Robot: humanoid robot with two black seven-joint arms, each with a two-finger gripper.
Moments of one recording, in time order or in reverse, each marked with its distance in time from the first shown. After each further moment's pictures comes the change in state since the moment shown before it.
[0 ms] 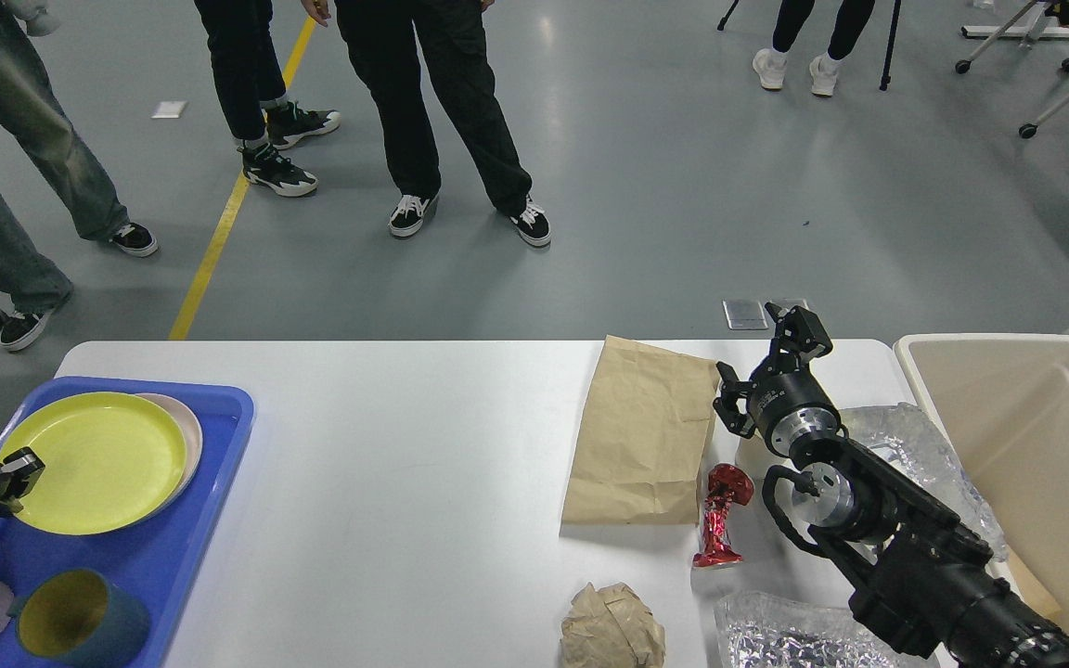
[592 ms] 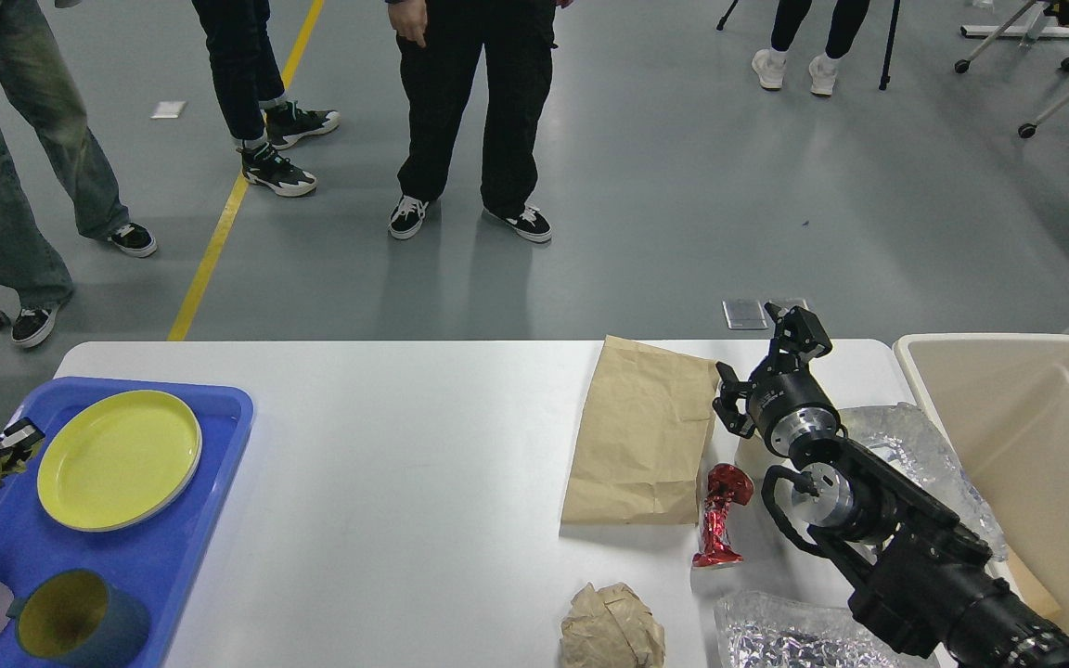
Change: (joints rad) left arm 0.016 -0.012 -0.044 0.021 0.002 0.098 -0.010; right arm 0.000 0.001 0.000 0.000 0.000 0.000 0.000
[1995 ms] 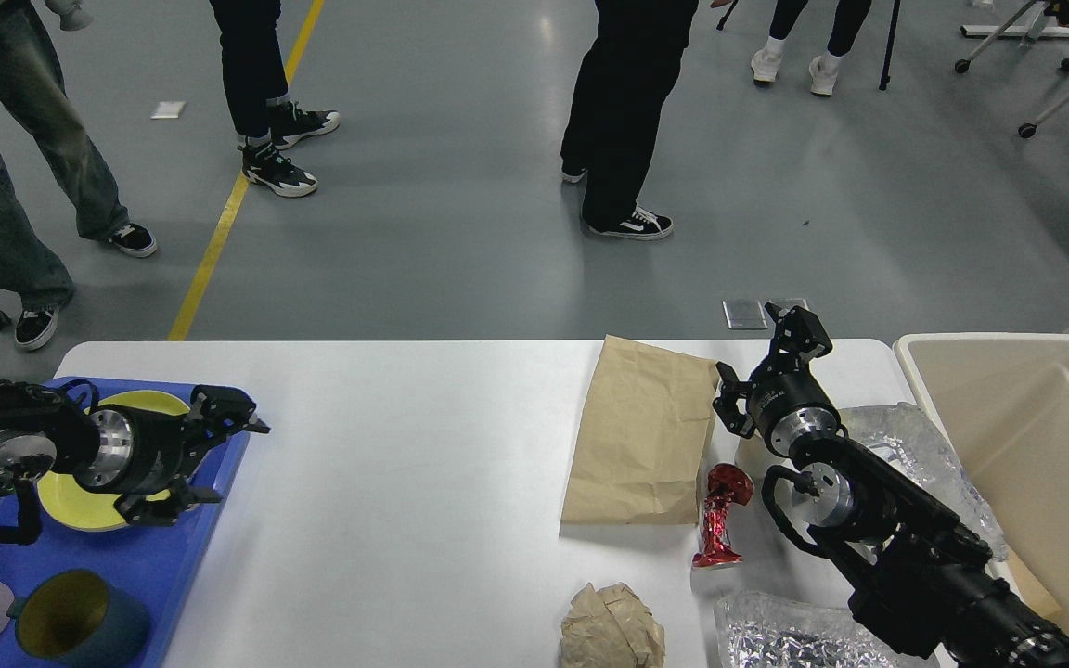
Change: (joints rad) left arm -0.028 0.057 -0.473 -0.291 0.009 -0.319 0.018; right arm 0.000 0.000 0.001 -0.001 0.000 0.000 0.000
